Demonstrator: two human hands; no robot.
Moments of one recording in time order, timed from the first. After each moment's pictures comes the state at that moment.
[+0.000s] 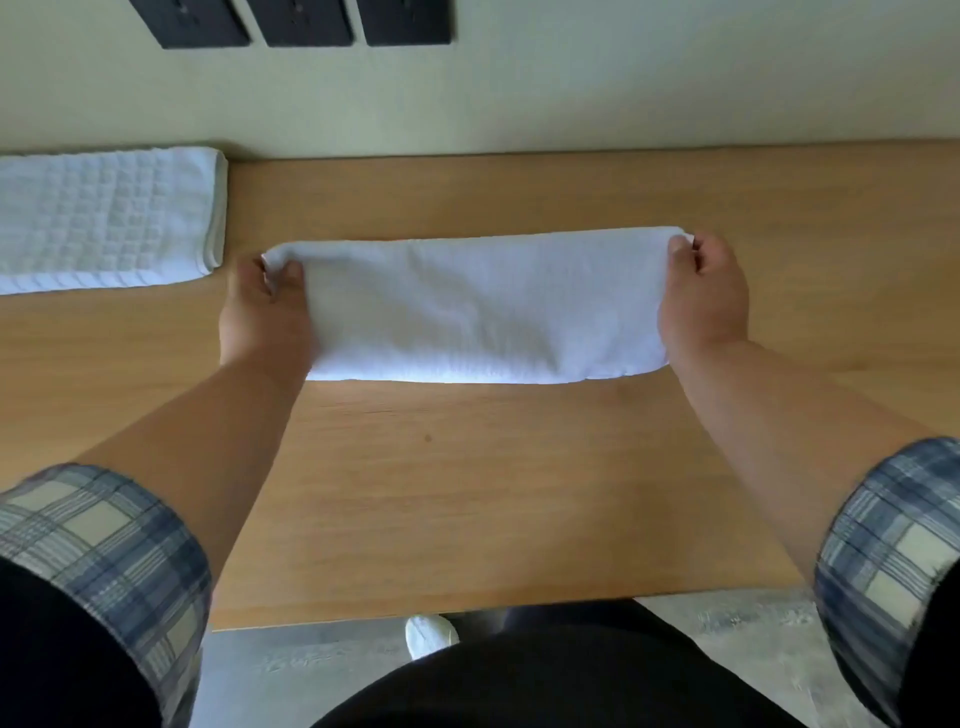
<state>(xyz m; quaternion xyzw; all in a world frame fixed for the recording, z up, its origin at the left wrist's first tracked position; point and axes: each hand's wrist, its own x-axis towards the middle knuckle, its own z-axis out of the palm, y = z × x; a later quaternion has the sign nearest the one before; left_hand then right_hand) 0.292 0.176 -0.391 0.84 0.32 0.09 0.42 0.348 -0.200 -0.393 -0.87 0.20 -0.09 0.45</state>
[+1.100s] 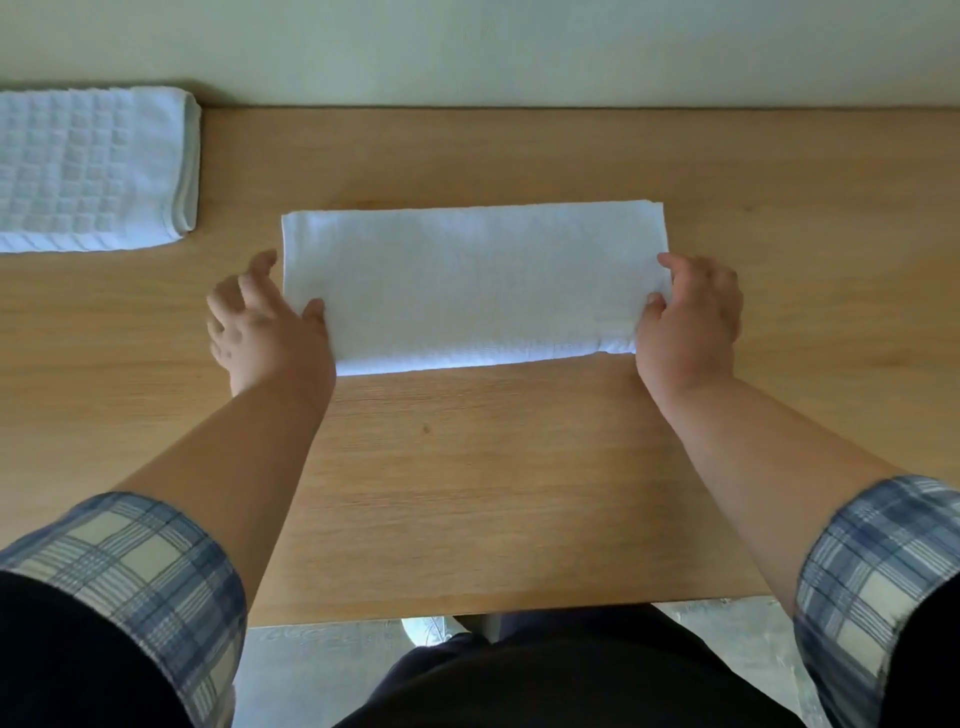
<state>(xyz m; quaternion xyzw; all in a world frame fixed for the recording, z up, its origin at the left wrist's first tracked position) 0.270 0.149 -0.423 0.91 0.33 0.05 0.24 0.317 -0.182 -0.429 -0.96 0.14 -0.05 0.26</state>
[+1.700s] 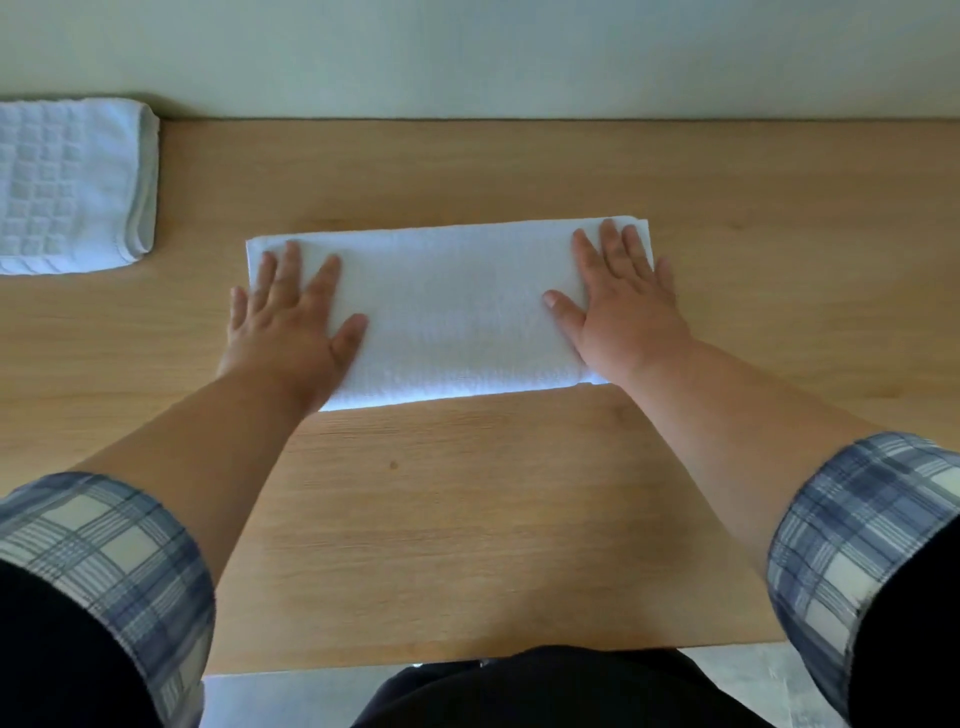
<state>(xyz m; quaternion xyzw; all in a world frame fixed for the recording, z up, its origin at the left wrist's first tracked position) 0.317 0.156 -0.451 0.99 0.06 -0.13 0.05 0.382 -0.175 -0.441 -0.98 -0.07 0.18 0.03</state>
